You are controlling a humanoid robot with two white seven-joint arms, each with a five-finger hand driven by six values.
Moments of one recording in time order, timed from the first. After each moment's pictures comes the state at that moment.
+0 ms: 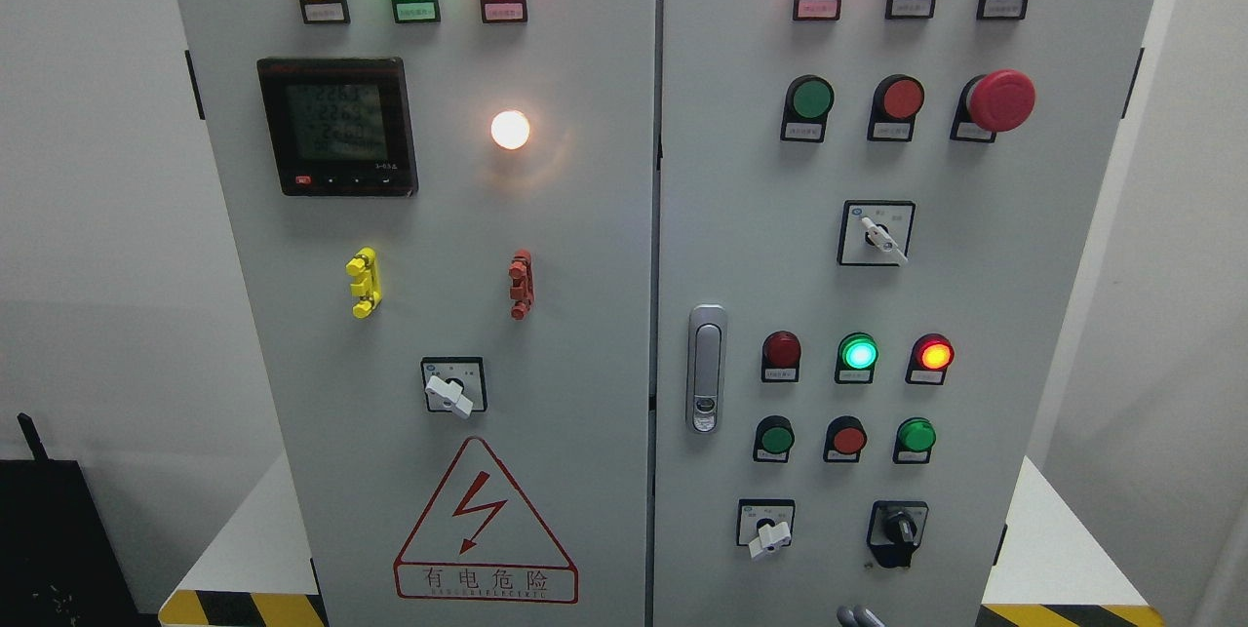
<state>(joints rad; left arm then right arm) 0.04 -0.10 -0.16 -0.07 0.12 -0.03 -0.02 0.27 0.13 0.00 -2.06 -0.21 0.02 0.29</state>
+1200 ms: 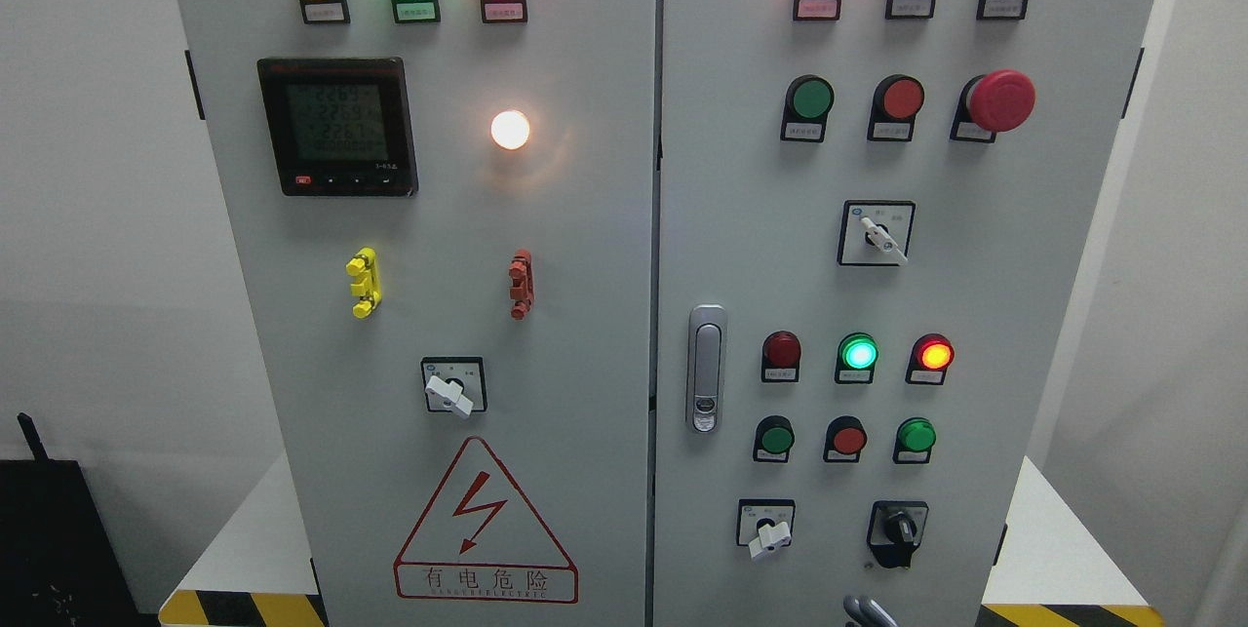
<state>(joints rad) 0.04 -0.10 -0.16 -0.07 0.12 -0.03 -0.02 0.26 0.12 0.00 -2.06 -0.15 -0.03 0.27</state>
